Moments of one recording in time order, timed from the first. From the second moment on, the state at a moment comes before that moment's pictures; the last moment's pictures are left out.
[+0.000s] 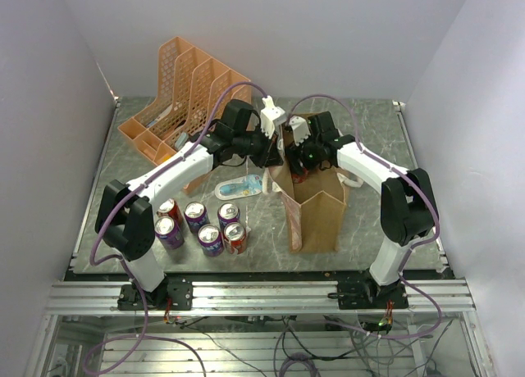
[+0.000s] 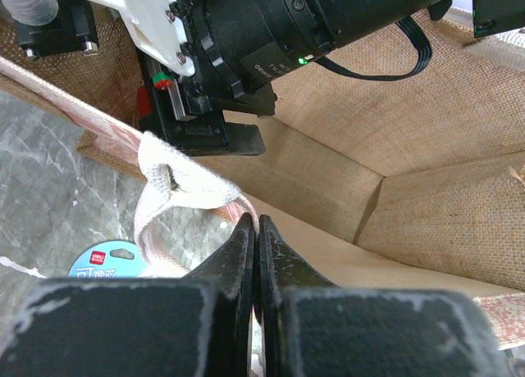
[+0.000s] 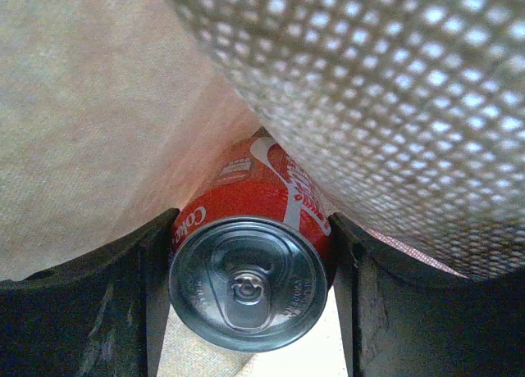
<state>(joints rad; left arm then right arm) -0.63 1.69 1.43 -0.33 0.58 -0.01 0.40 1.80 1.30 -0.39 -0.22 -0.31</state>
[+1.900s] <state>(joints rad) -0.64 1.65 1.45 -0.35 0.63 -0.01 0.42 1.47 1.54 -0.60 -0.30 -0.33</state>
